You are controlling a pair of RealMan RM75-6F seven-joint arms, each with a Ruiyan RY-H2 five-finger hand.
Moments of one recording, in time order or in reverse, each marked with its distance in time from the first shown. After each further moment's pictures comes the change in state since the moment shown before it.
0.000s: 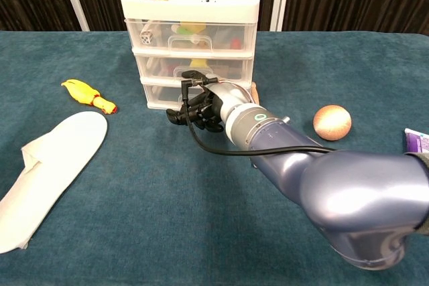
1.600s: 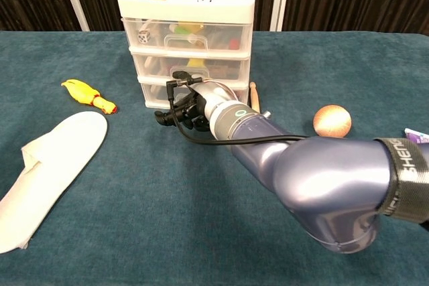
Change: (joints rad) left arm 0.001 0.003 -0.002 -0.001 -0.006 -0.001 -0.001; right arm 0.084 -0.029 0.032 0.072 0.054 -0.053 -0.042
